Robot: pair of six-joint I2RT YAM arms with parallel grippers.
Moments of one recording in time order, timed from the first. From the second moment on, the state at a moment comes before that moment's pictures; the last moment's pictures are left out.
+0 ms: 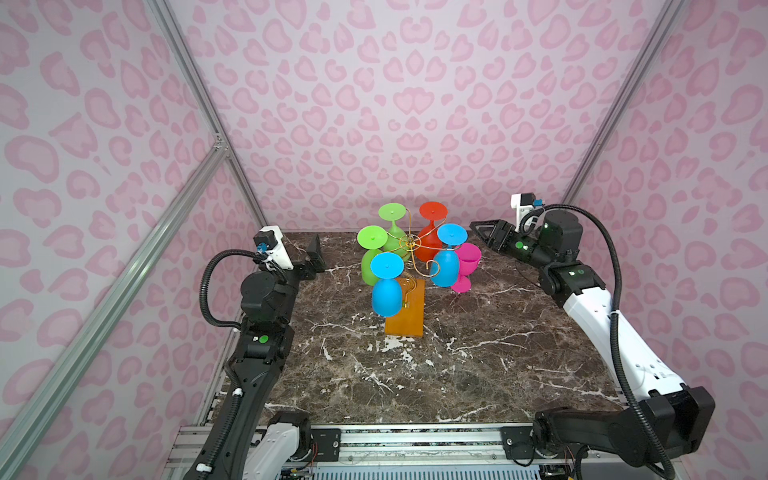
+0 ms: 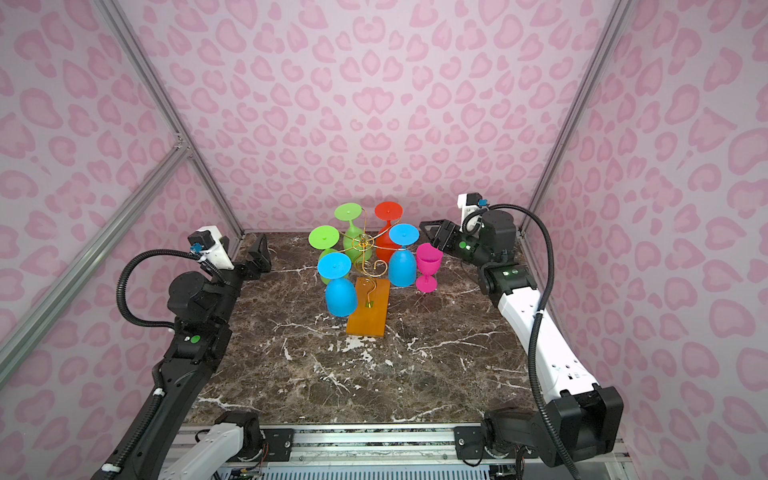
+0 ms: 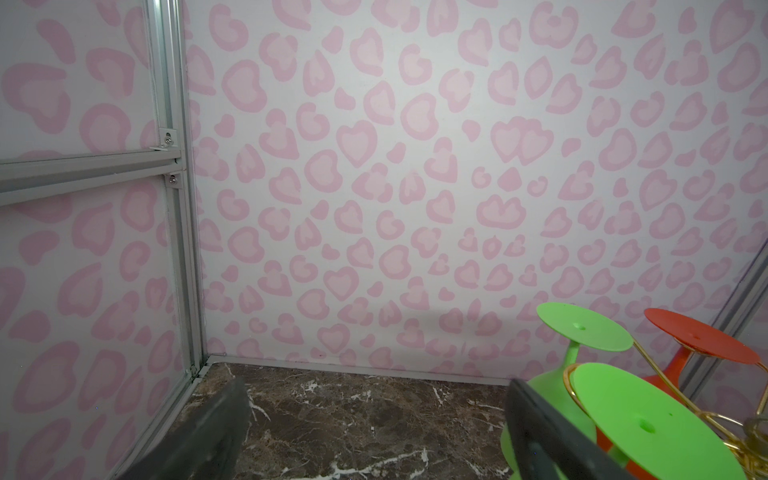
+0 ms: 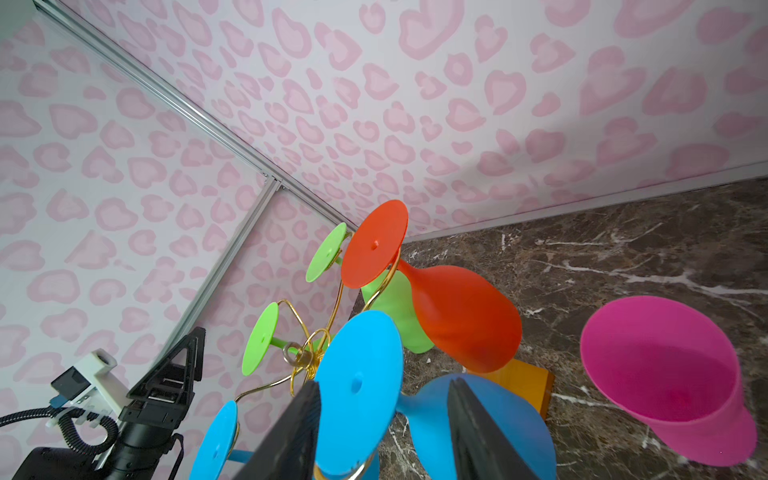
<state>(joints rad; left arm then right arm) -0.09 0.90 0.83 0.20 -0.03 -0.15 0.19 1.33 1.28 -0.16 -0.56 0.72</state>
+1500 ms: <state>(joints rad) -0.09 0.89 0.83 0.20 -0.03 -0.15 0.25 1.43 1.29 -0.08 -0.61 0.82</state>
